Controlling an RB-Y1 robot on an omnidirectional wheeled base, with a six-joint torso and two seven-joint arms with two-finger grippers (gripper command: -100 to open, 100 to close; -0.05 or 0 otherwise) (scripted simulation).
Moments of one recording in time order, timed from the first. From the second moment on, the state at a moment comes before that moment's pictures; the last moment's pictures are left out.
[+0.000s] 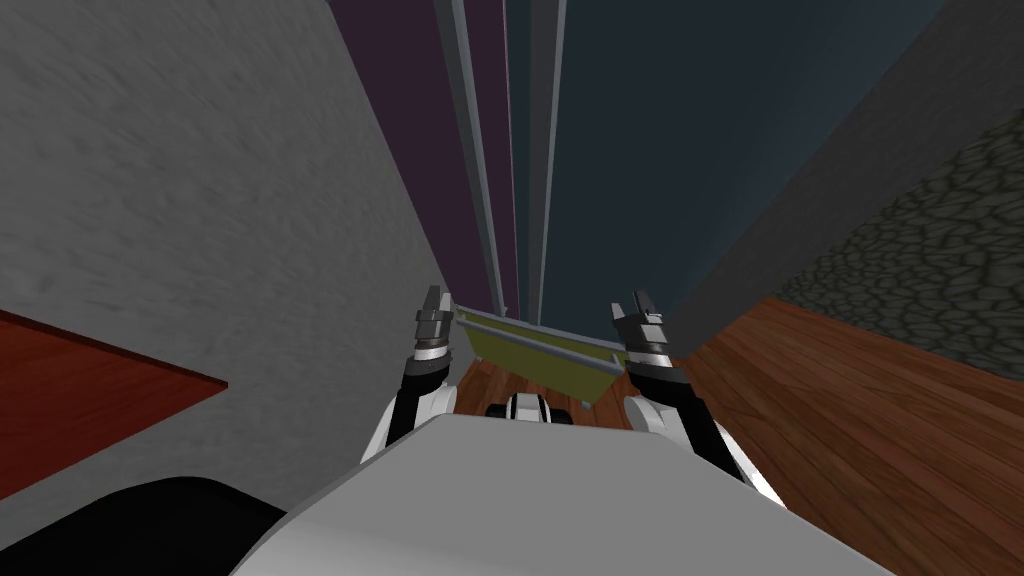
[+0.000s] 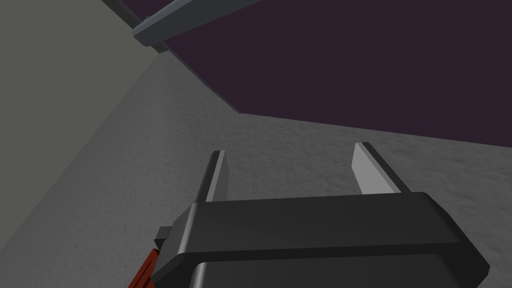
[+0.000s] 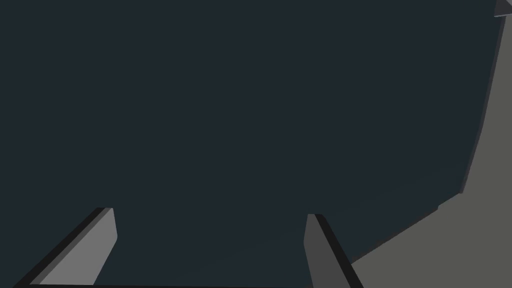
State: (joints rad) left arm 0.52 0.01 -0.06 -2.38 -0.12 -0.47 -0.14; right arm 0.48 -0.10 -0.05 -2.23 -0.06 -0.39 0.00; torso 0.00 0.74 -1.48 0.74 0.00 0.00
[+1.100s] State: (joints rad) left arm 0.52 0.01 -0.06 -2.38 -0.12 -0.47 -0.14; right arm 0.43 -0.19 -0.04 -2.10 0.03 -0.49 0.27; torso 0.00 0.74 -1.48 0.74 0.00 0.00
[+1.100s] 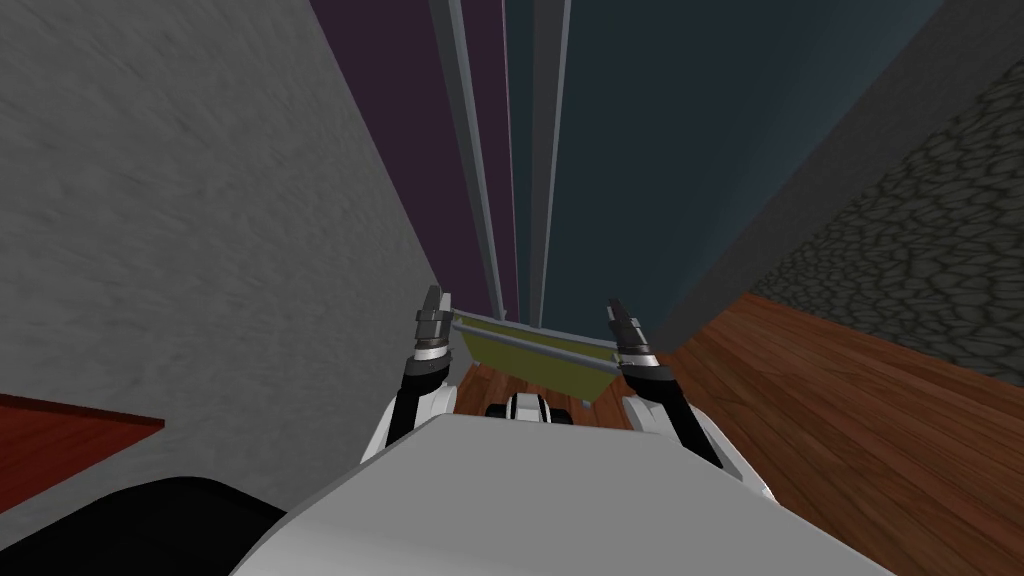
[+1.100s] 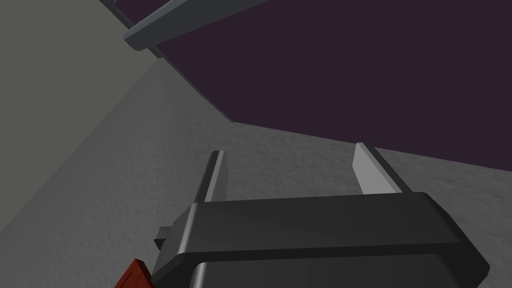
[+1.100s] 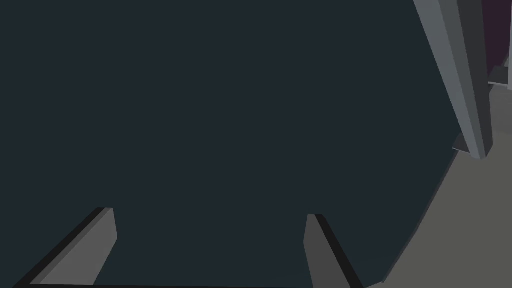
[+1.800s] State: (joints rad) left arm 0.52 0.01 -0.06 -2.38 -0.12 -0.47 -0.14; right arm 0.40 -0.22 -0.03 -1.99 0.10 -0.56 0.45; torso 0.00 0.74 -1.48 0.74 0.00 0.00
